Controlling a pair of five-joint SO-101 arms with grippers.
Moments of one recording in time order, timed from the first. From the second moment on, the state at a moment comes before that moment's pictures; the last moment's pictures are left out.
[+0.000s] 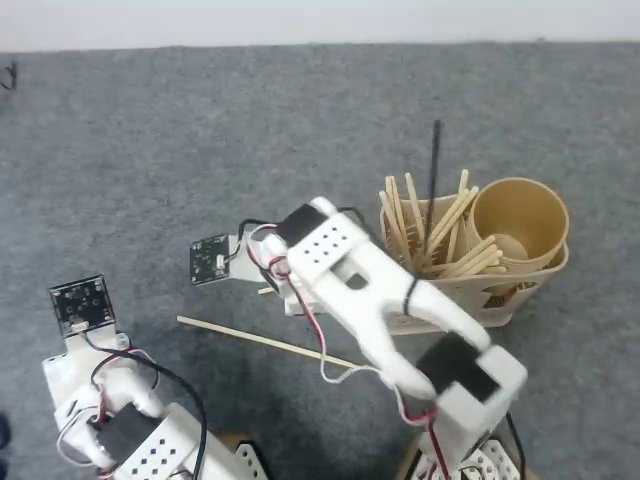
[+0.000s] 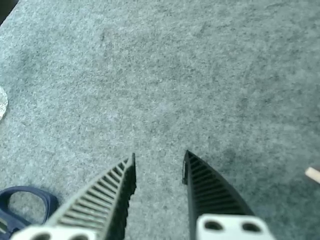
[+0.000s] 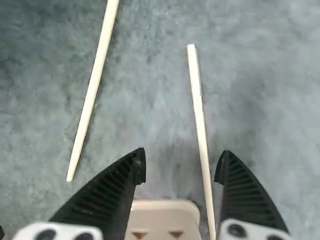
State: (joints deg) left arm -54.0 -103.3 96.8 59.9 -21.1; right arm -46.4 12.6 5.3 76.6 51.0
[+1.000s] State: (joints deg) left arm -54.0 -103.3 96.8 59.9 -21.1; right arm -45.4 34.7 -12.3 76.1 51.0
